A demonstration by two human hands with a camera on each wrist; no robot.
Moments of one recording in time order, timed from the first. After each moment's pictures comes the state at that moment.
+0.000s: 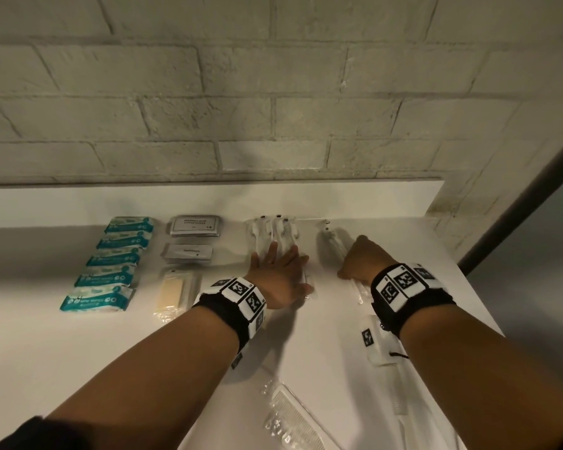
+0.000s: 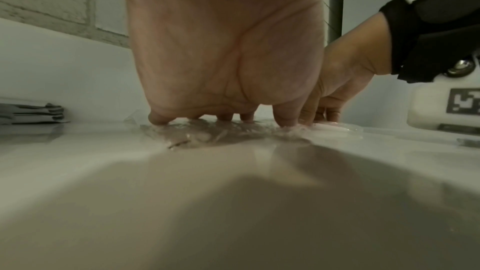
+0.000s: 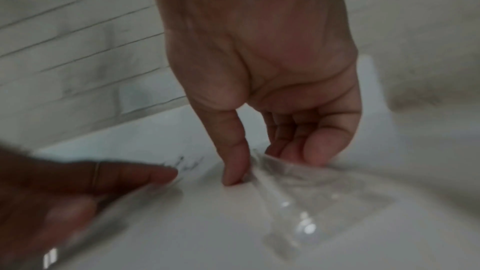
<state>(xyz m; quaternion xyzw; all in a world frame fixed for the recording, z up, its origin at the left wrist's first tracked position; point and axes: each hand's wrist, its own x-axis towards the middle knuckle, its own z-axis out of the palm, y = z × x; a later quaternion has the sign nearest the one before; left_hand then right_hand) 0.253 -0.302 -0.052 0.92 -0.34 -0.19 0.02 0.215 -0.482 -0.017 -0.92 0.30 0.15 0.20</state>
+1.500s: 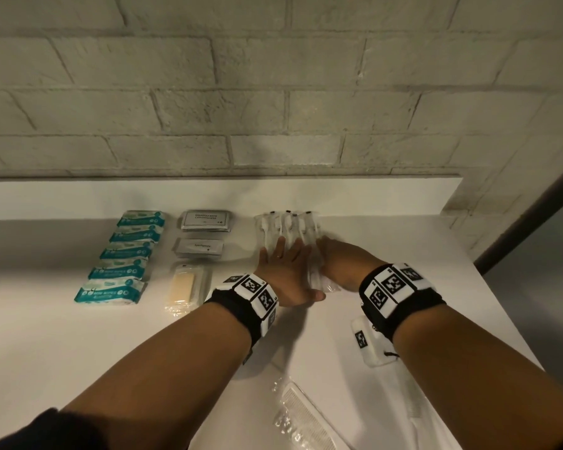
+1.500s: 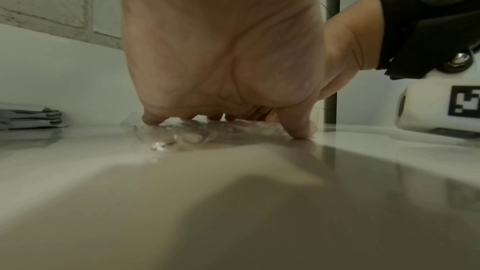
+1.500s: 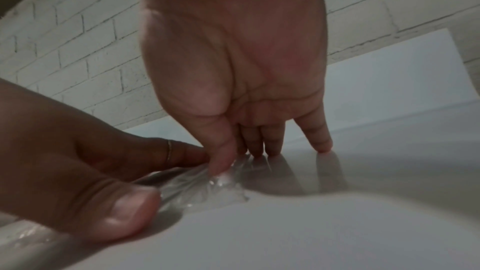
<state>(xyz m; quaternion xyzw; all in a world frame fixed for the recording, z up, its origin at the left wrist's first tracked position) 0.250 -0.303 -0.056 0.94 -0.31 -0.15 0.04 0.232 -0.443 -0.033 -0.98 0.08 0.18 0.11</state>
